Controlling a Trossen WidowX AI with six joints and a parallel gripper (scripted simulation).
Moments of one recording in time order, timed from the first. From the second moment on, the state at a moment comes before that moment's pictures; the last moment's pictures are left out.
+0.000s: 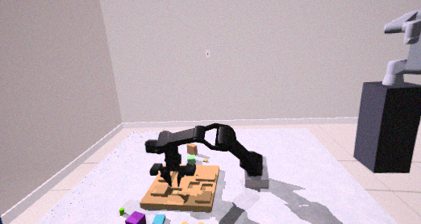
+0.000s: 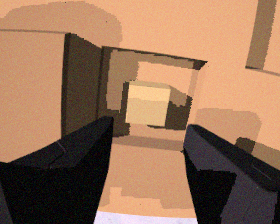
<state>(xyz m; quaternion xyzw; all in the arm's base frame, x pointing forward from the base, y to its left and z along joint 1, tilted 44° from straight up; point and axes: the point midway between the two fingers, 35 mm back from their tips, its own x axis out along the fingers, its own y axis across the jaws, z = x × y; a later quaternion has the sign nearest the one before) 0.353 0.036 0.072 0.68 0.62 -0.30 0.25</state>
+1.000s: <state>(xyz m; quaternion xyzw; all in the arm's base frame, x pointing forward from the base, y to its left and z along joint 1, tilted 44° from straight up) 0.355 0.049 0.060 0.68 0.62 -0.30 0.25</state>
